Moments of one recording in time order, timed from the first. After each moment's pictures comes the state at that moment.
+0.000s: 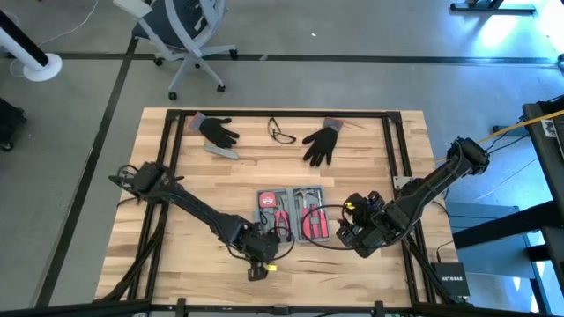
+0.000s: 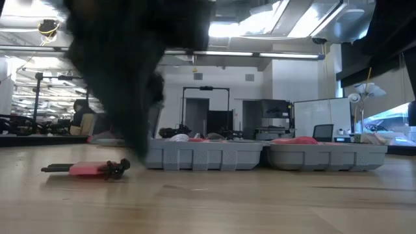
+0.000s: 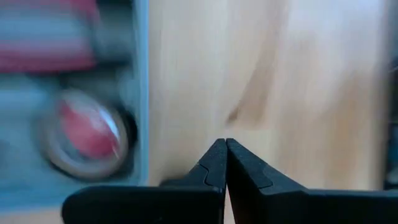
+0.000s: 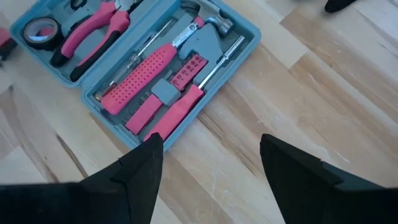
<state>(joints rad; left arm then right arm) -0.46 1.98 1.32 -0.46 -0.01 -0.59 0.67 1.43 1.11 -1.12 0.49 1.41</state>
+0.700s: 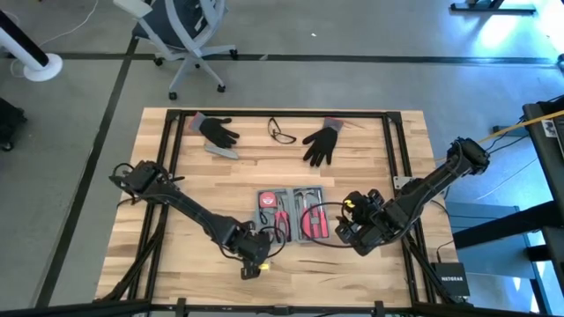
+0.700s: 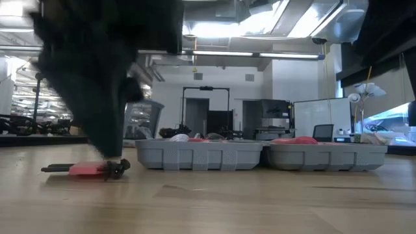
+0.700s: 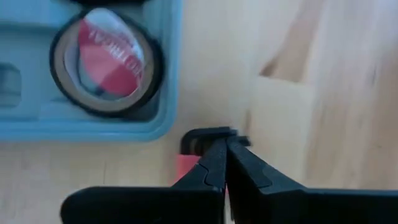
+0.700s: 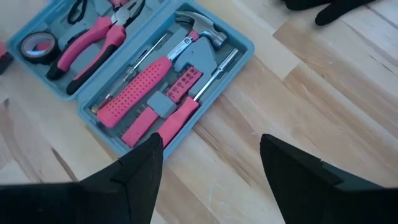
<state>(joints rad) -0.50 1.93 1.22 -0.45 -0.06 -0.66 0.66 1.43 1.11 -1.12 0.52 1.41</state>
